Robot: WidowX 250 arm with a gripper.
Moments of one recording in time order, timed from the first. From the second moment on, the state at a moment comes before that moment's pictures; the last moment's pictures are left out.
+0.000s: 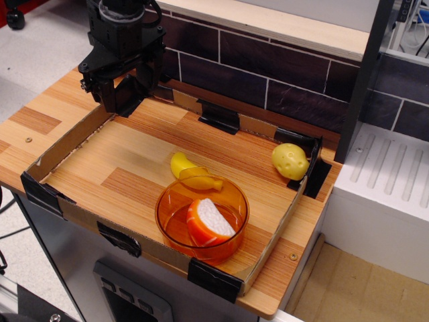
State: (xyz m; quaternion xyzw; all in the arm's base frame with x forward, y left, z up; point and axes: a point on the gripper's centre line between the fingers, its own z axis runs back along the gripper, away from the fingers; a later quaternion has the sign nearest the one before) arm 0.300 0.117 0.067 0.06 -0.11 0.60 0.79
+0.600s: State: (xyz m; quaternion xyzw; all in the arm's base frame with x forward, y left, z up) arm 0.286 0.100 0.069 0.08 -0.09 0.57 0.81
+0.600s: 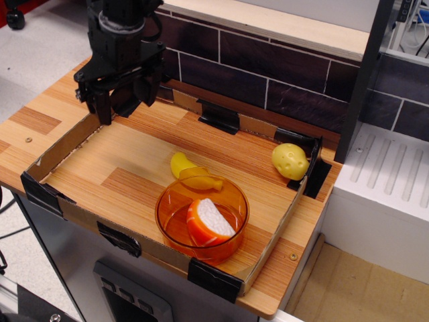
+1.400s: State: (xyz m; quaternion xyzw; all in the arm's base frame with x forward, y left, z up) arm 0.228 0.011 0.093 -0.06 0.05 0.39 0.92
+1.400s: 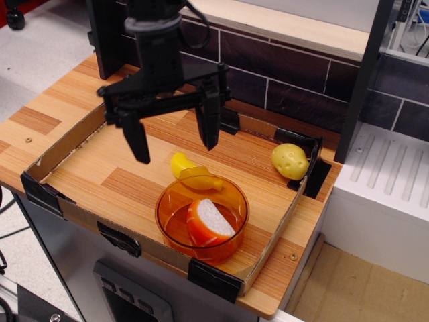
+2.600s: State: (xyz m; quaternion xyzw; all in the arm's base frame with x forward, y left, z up) arm 0.221 -0.025 0.035 -0.06 -0.01 0.49 0.87
